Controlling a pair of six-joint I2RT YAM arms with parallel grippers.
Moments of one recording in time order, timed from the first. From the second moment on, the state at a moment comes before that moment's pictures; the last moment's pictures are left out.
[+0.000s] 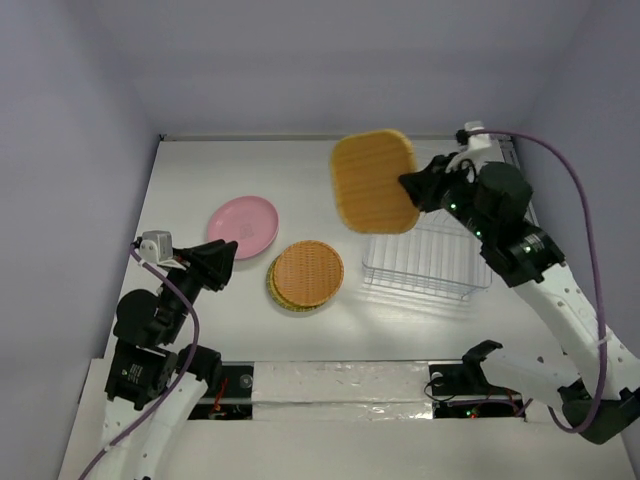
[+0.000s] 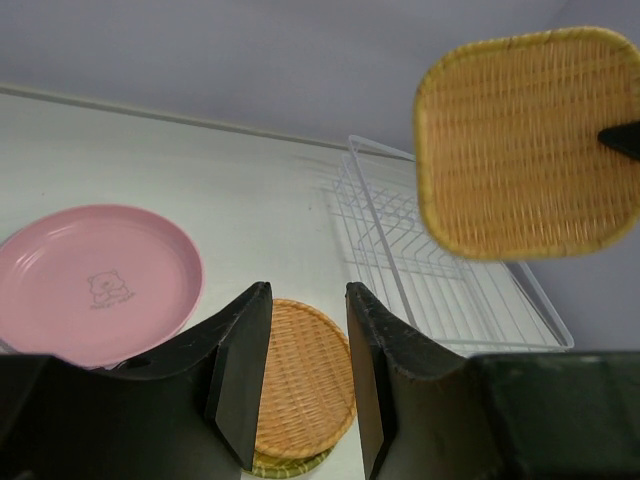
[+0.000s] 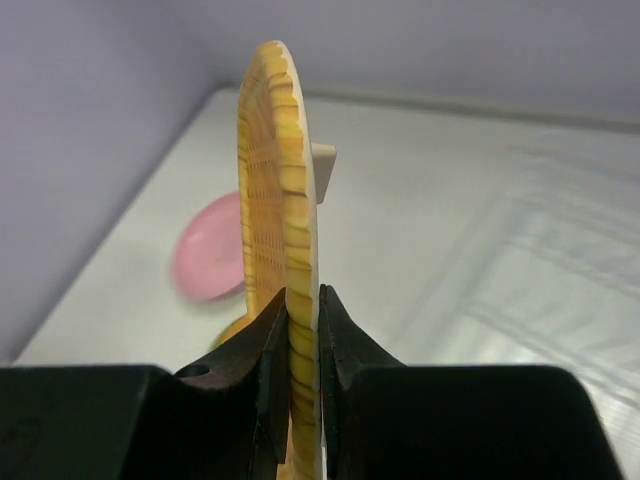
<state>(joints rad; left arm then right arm) -0.32 0.23 0.68 -0.37 0.06 -0.47 0.49 1.02 1.26 -0.35 0.01 0.31</state>
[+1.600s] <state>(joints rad) -0.18 0.33 0.68 -0.37 0.10 -0.47 0.69 1.64 1.11 -0.12 -0.25 0.46</state>
